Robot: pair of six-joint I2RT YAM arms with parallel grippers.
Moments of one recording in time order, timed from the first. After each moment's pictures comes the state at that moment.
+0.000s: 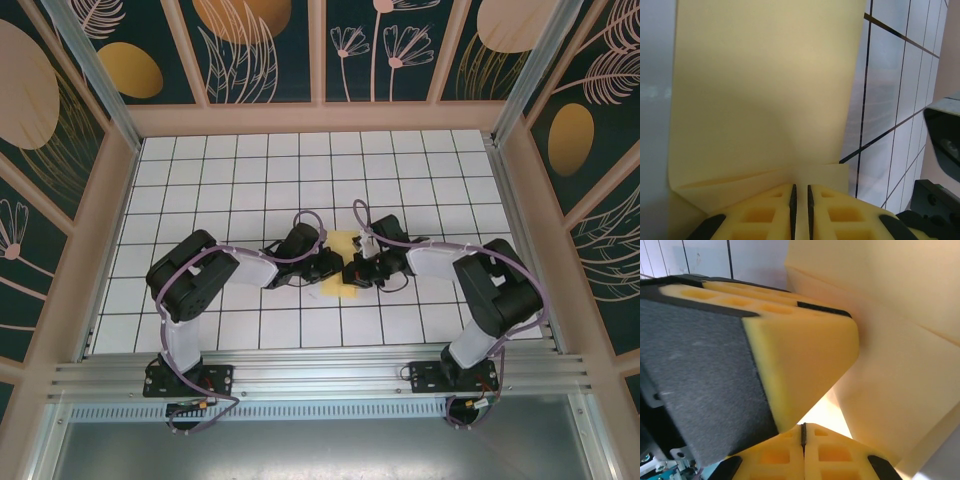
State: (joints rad) left arm -0.78 1.92 0.85 0.36 0.38 -1.10; right arm 0.53 1.64 0.72 -0.19 -0.71 0.59
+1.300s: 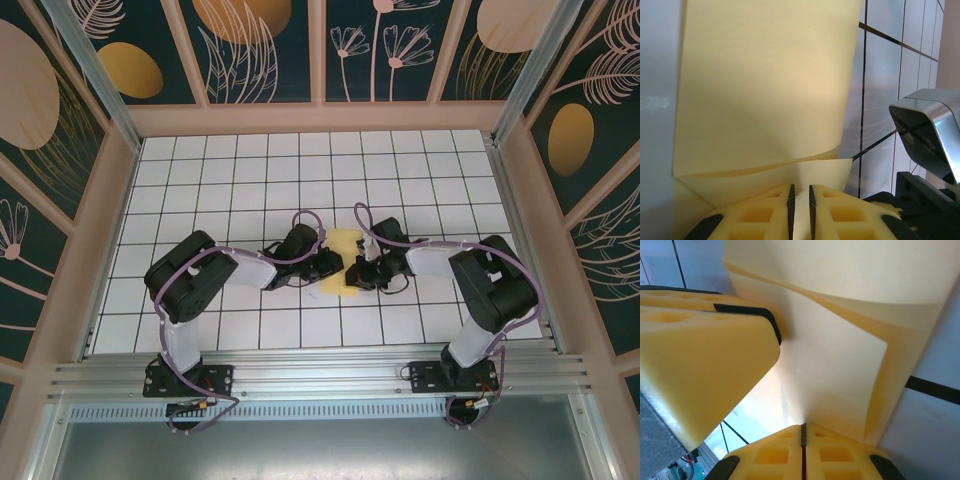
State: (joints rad) left arm -0.78 1.91 0.83 0.38 0.35 -1.07; right arm 0.52 1.67 0.71 -0.19 -0.65 0.60
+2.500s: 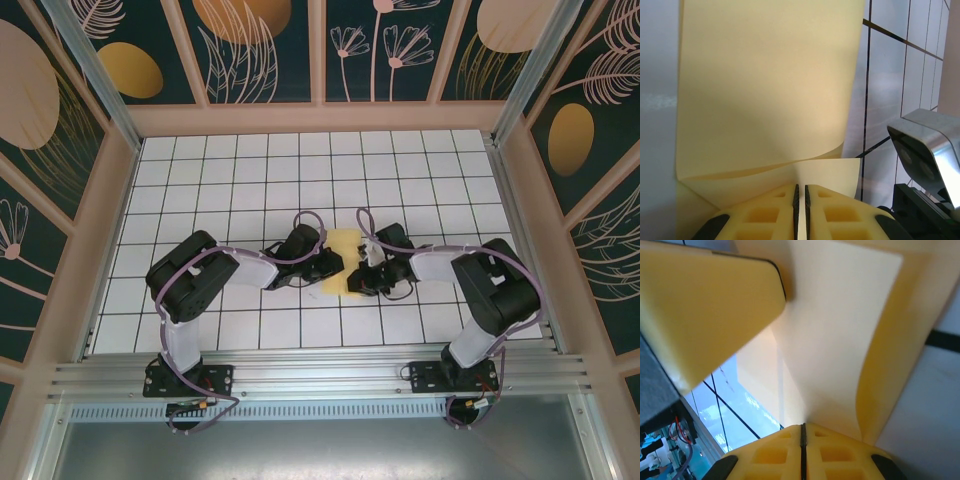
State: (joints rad) left arm -0.78 1.92 0.84 0.36 0.34 -1.07; right arm 0.50 1.64 0.63 -0.15 -0.71 0.54
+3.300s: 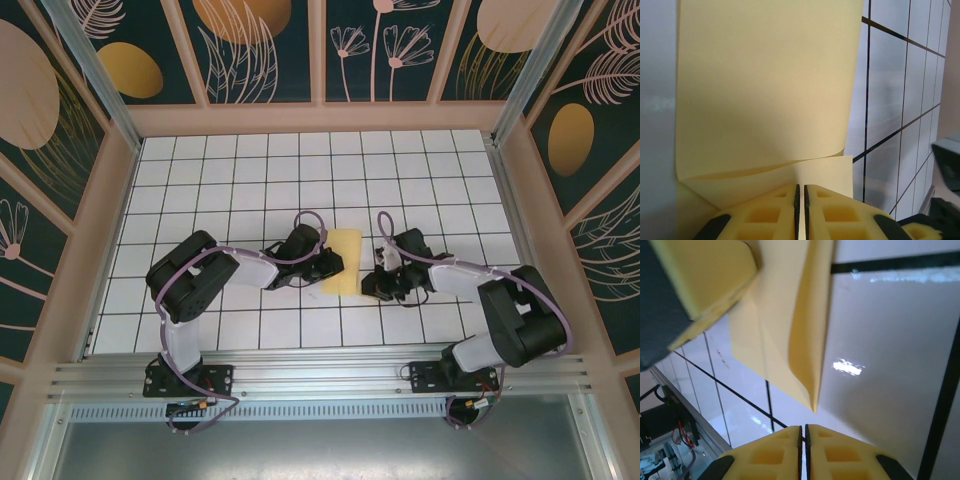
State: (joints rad) left arm -0.78 1.92 0.85 0.36 0.34 -1.05; right arm 0.43 1.41 0.54 -0.24 -0.67 0.57
